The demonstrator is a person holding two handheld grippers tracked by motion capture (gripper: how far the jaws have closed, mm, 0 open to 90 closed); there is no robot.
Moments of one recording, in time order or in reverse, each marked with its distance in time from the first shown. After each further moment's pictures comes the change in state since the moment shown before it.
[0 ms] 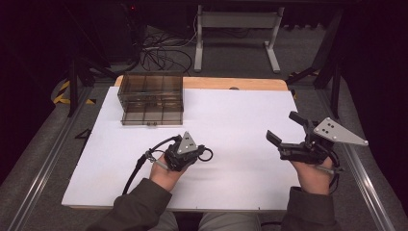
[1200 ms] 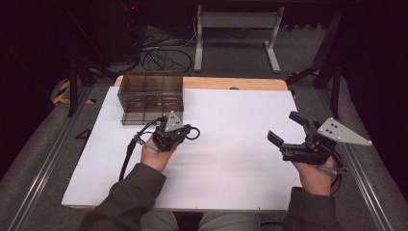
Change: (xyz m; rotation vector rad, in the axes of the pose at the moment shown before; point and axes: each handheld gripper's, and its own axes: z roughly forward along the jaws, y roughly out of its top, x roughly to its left) left arm 0.060 0.008 -0.007 -0.012 0.134 -0.072; right arm 0.000 0.003 -0.004 -0.023 0.031 0.024
